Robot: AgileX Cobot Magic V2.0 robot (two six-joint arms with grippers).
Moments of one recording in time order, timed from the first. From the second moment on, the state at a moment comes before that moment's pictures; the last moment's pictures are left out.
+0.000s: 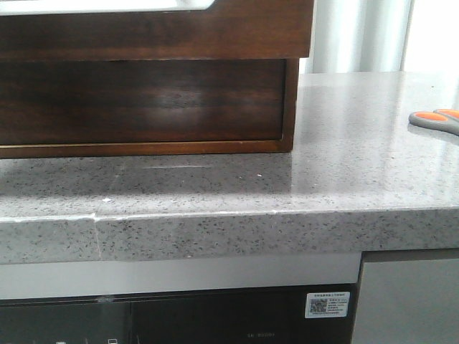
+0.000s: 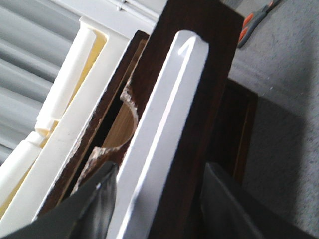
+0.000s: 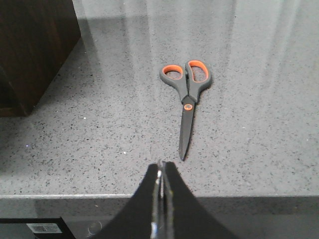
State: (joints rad) left arm -0.24 0.61 -0.22 1.07 -0.63 0.09; right arm -0.08 0.29 -0.33 0.16 0.45 -0.14
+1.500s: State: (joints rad) left arm -0.26 0.46 -0.22 0.71 -0.65 0.04; right arm -0.08 1.73 -1.41 0.00 1.03 -0.07
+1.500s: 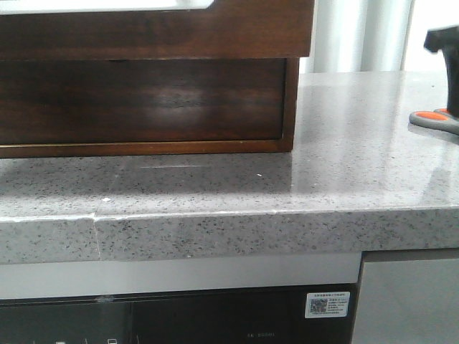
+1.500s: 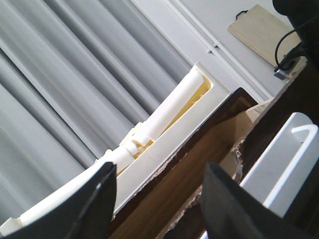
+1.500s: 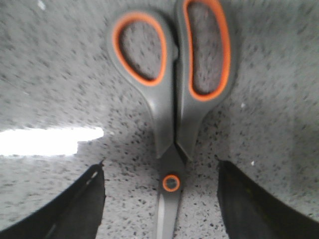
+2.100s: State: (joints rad) left arm -0.26 0.46 -0.22 0.71 -0.65 0.04; right arm -0.11 1.81 -1.41 0.02 1.04 -0.06
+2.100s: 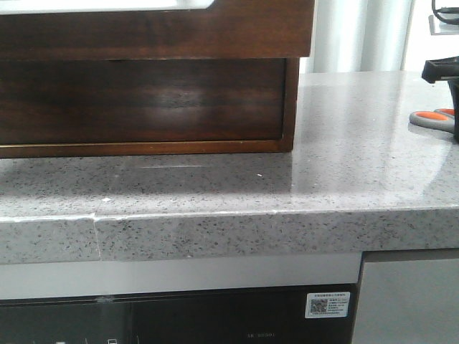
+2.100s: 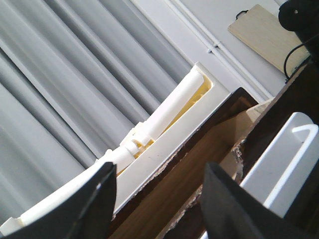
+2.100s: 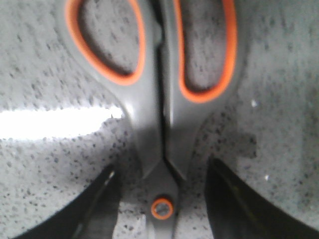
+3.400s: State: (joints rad) left arm -0.26 0.46 -0.22 0.68 -0.66 0.04; right arm 0.33 1.26 -1.61 0.42 0.91 -0.74
